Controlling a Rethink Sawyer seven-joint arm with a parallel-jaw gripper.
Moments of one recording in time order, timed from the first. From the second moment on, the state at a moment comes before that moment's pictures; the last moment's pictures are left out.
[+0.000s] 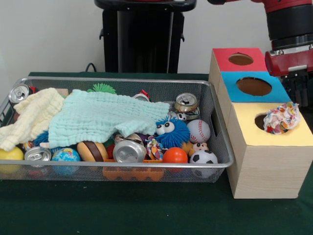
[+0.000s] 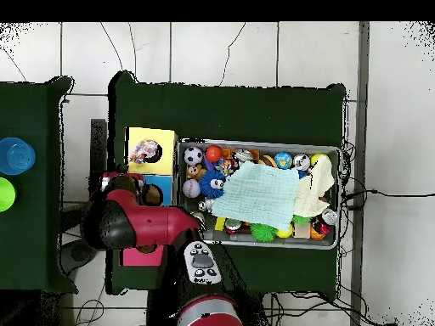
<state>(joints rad) -0.04 -0.67 0.23 1.91 0.15 -0.16 1.79</state>
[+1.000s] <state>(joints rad) -0.09 -0.68 0.21 1.95 0.14 -0.16 1.79</state>
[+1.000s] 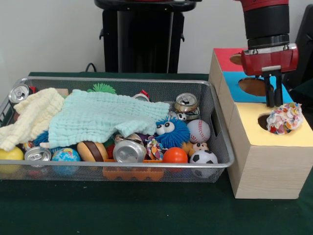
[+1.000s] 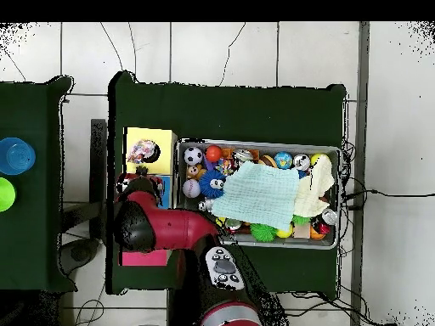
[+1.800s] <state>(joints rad) -0.01 -0.73 0.15 1.96 0.14 -0.13 1.79</state>
